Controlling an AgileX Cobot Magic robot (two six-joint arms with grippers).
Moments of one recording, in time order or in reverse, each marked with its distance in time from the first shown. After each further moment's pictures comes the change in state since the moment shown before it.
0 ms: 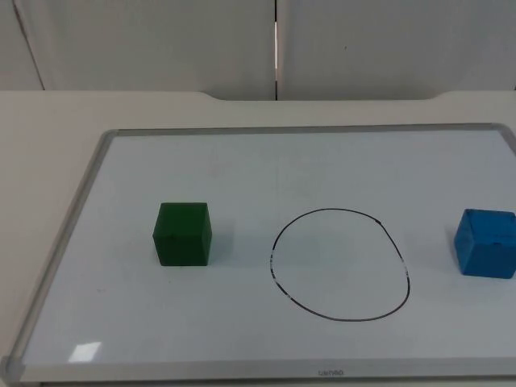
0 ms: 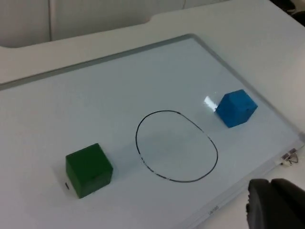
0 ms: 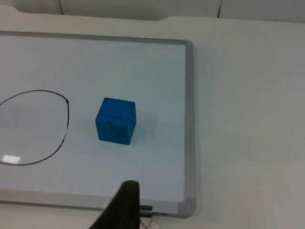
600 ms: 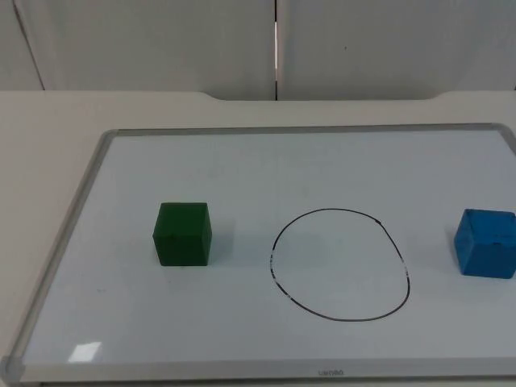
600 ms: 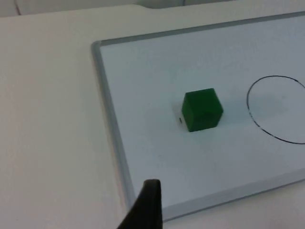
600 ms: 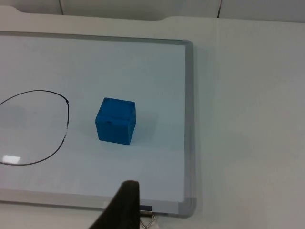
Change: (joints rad) right arm 0.000 0.000 0.000 0.000 0.000 0.000; left arm 0.000 -0.338 0.000 0.559 0.157 -0.509
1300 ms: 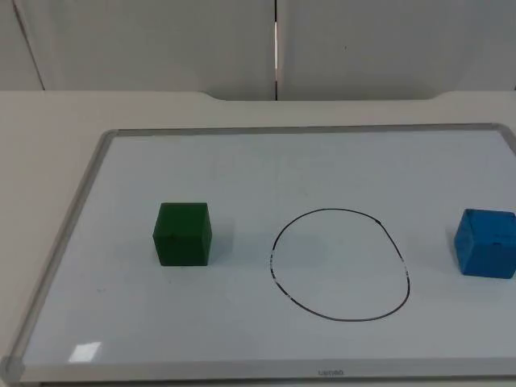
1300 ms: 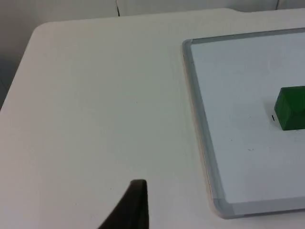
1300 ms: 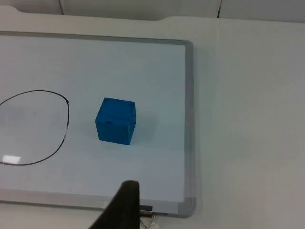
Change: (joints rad) right arm 0.000 0.000 0.000 0.000 0.000 0.000; left arm 0.000 -0.257 0.119 0.303 0.019 -0.173
